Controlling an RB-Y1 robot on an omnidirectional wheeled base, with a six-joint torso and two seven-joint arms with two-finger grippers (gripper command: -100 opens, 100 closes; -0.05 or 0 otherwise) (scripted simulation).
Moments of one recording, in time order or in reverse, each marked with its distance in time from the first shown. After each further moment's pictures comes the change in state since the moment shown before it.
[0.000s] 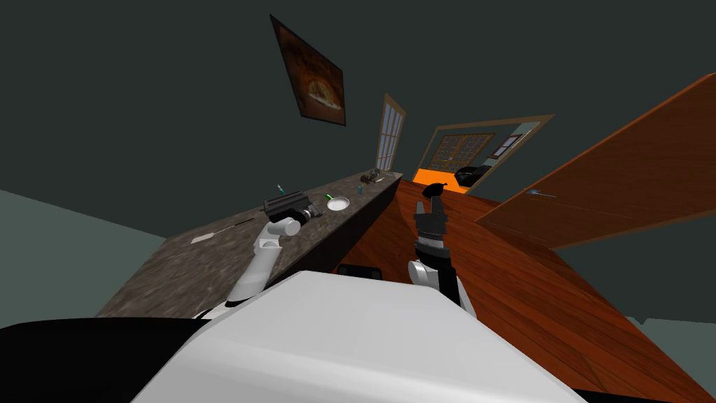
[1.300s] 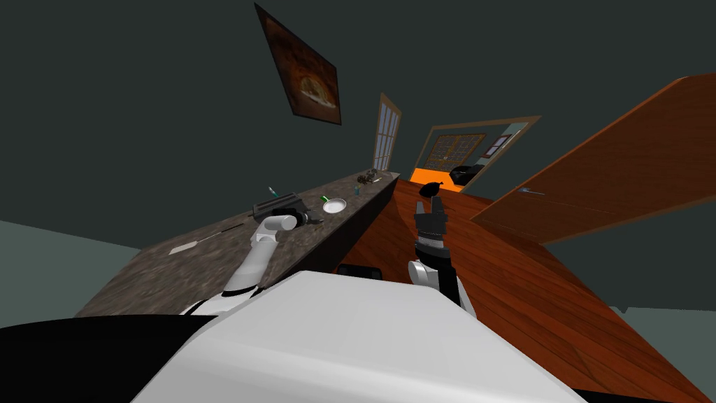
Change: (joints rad) left arm -0.059 0.080 0.030 0.121 0.078 0.335 0.147; right arm 0.000 0.000 0.000 0.000 0.000 0.000 0.000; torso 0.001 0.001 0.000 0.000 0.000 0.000
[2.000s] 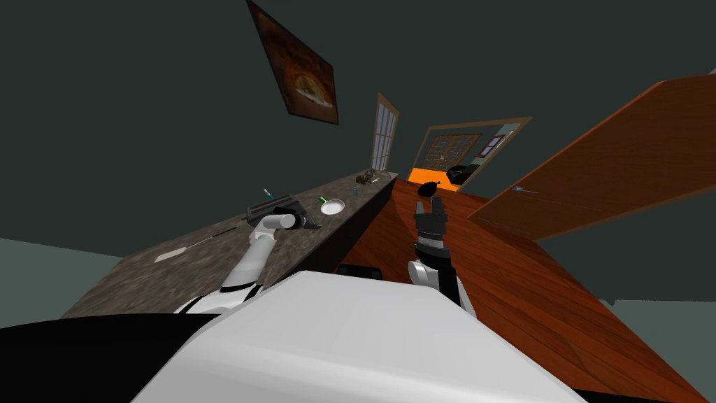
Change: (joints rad) left arm -0.025 0.038 0.009 0.076 0.027 0.194 0.092; right arm 0.000 0.000 0.000 0.000 0.000 0.000 0.000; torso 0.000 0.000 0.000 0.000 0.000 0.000
